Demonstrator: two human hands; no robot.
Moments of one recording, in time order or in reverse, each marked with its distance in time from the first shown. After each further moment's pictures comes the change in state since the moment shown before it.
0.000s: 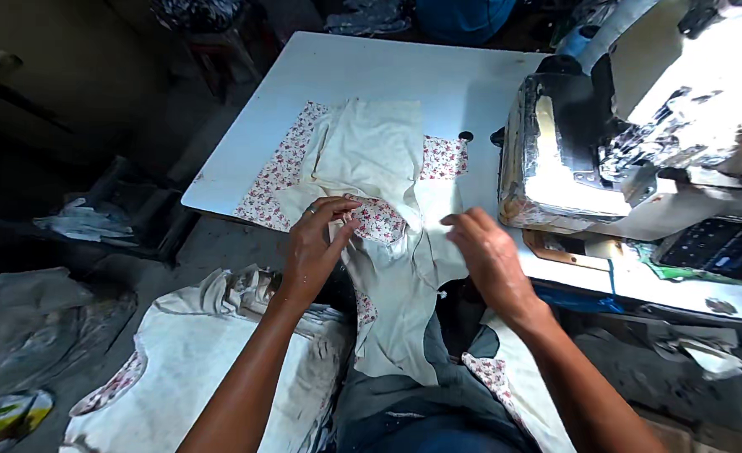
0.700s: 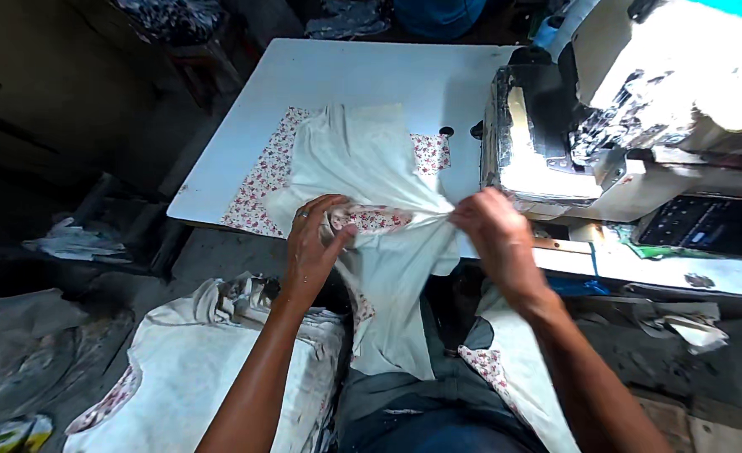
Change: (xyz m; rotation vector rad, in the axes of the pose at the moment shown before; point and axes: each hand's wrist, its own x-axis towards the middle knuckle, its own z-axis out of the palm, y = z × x) left_hand -0.002 -0.003 0.015 0.058 -0.009 -0.075; right_hand -0.007 0.005 -0.026 0.065 0.130 -0.014
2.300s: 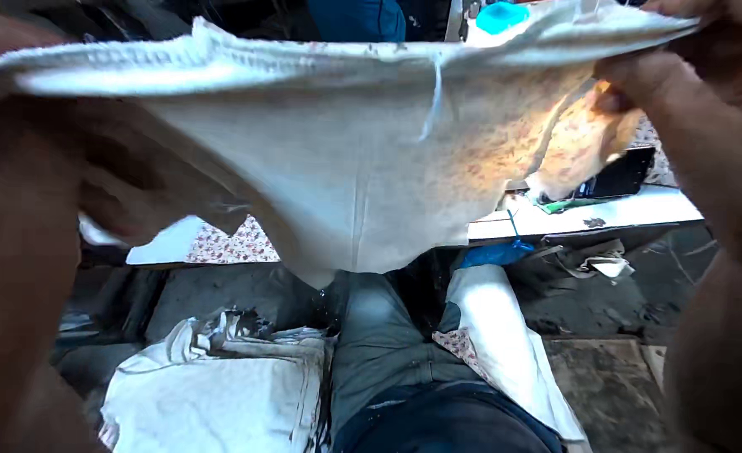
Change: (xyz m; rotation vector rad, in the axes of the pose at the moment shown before) left_hand 0.075 0.129 -0.168 -0.159 -0.139 0.206; right_hand -0.012 -0.028 -0.217 -0.248 0.332 -0.062
